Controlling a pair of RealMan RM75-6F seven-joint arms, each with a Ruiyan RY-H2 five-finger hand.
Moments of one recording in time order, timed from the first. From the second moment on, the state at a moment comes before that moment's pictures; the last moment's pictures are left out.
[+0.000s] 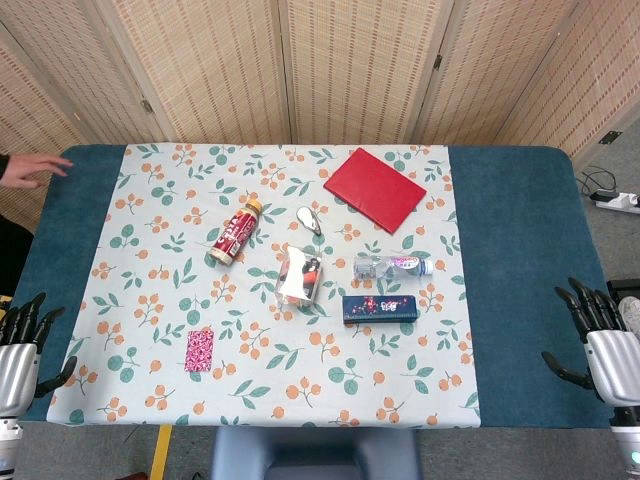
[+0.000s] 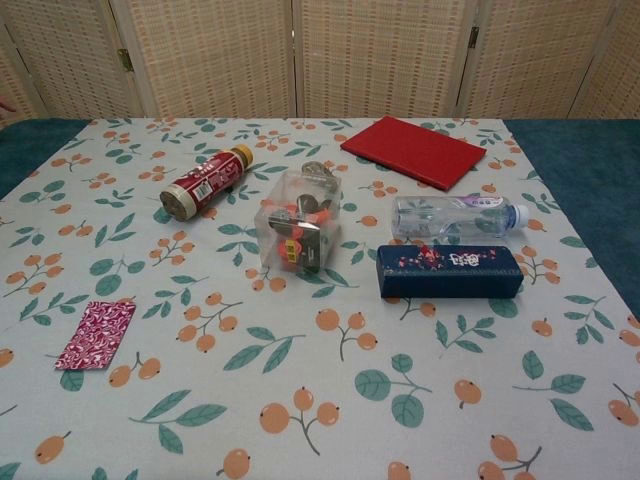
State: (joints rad) left arm -0.06 -1.16 -0.05 -1.60 1.47 1.52 0.06; right arm 0.04 -1.05 0.04 -1.62 -1.56 1.51 0.15
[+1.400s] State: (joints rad) left arm -0.32 -1.14 0.03 -1.59 1.84 1.32 -0.12; right arm 0.04 -1.04 0.03 -1.63 -1.56 1.51 0.14
